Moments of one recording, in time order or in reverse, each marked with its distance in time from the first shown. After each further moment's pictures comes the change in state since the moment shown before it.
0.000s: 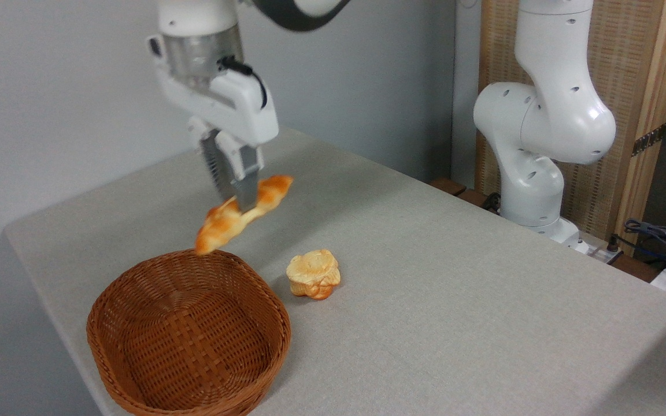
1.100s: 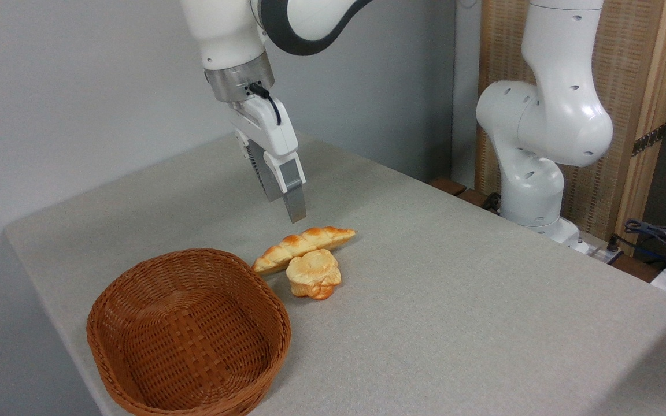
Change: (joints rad) arm -0.119 -0.084 -0.028 -0.250 0.071 0.045 0.053
